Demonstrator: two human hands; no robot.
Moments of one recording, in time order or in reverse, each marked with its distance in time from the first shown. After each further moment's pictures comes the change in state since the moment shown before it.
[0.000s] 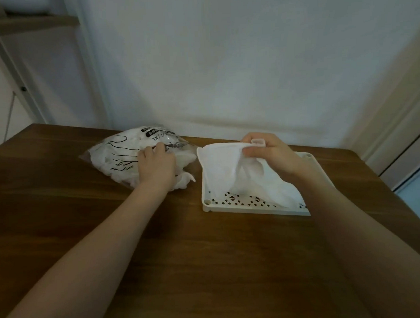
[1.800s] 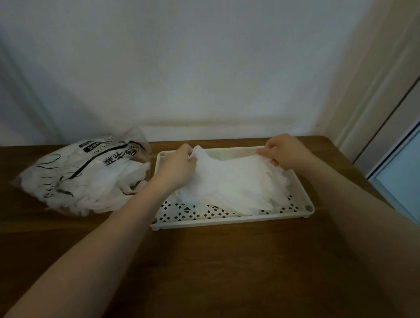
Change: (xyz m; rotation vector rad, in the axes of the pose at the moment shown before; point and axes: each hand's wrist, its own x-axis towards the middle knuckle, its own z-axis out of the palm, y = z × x) left_hand 0.018 0.130 -0.033 -0.738 -0.175 0.119; right_hand -0.009 0.085 -0.125 -0.566 0.161 0.427
